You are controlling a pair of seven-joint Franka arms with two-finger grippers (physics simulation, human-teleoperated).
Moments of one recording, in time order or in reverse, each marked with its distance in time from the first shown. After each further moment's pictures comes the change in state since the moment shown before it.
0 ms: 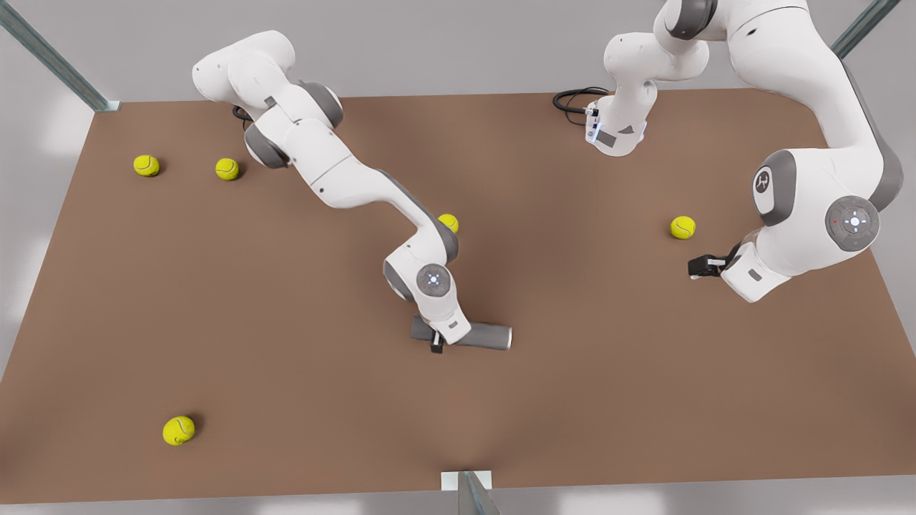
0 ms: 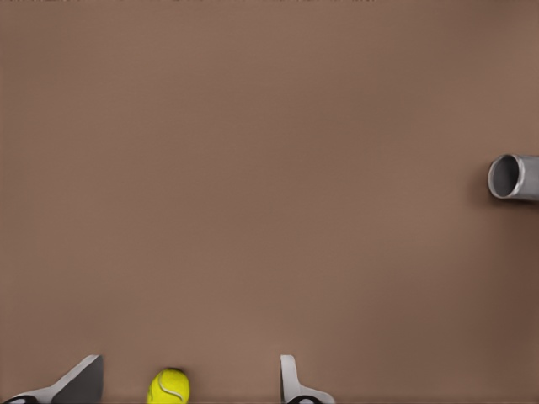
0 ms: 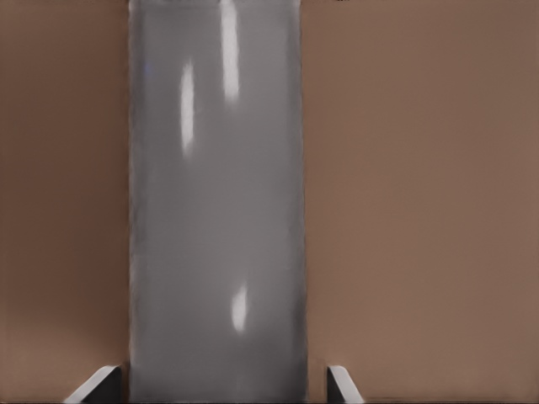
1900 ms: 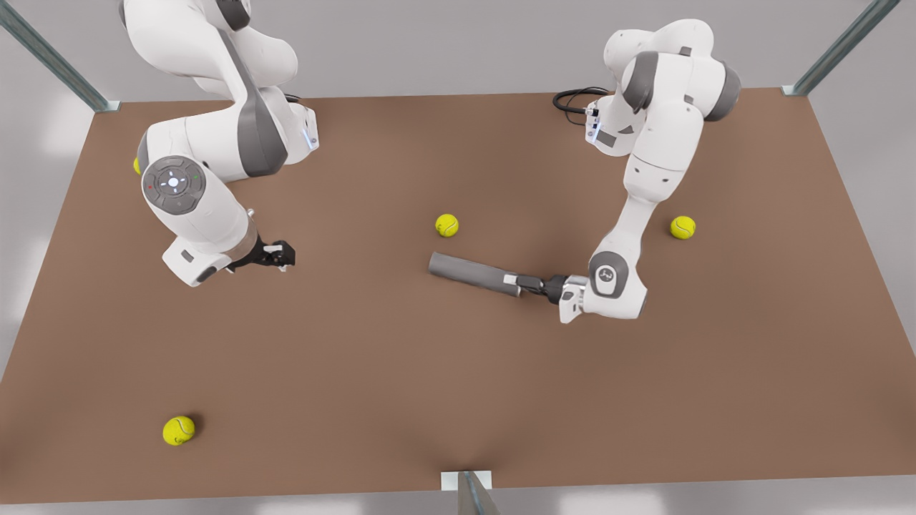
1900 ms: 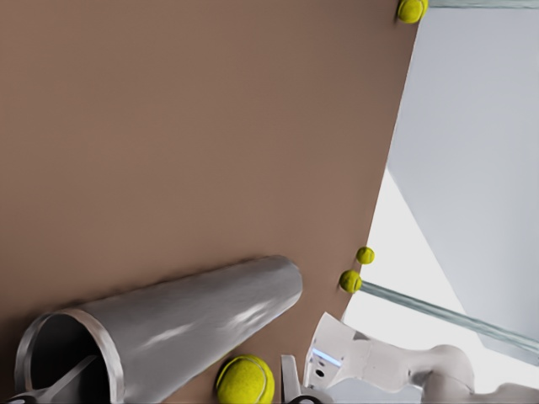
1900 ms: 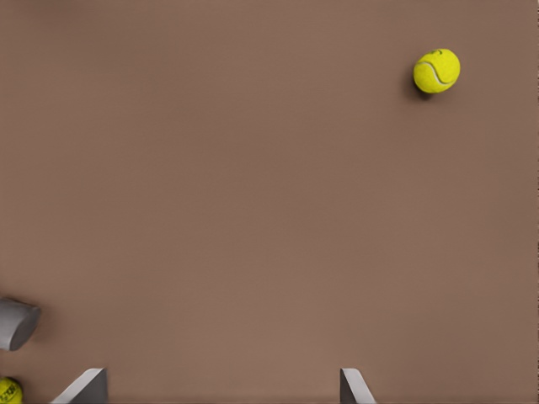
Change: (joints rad) left arm -0.175 0.446 -0.123 -0.368 -1.255 0.322 0.592; right arm -0.390 -0.791 -0.020 -0.285 0.032 -0.627 0.926
